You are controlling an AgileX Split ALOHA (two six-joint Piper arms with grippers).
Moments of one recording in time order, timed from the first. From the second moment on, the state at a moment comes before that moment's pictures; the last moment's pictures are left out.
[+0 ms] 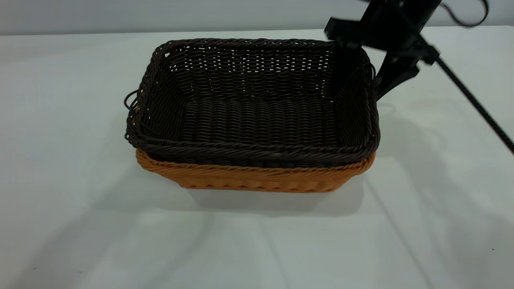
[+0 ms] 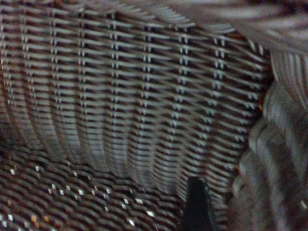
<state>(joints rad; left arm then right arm) -0.52 1.39 -1.24 0.01 0.27 0.85 0.27 2.20 -1.44 0.50 0.85 -0.20</state>
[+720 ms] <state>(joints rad) -0.52 1.00 -1.24 0.04 0.64 0.71 0.27 1.60 -1.44 0.17 1.12 -0.11</state>
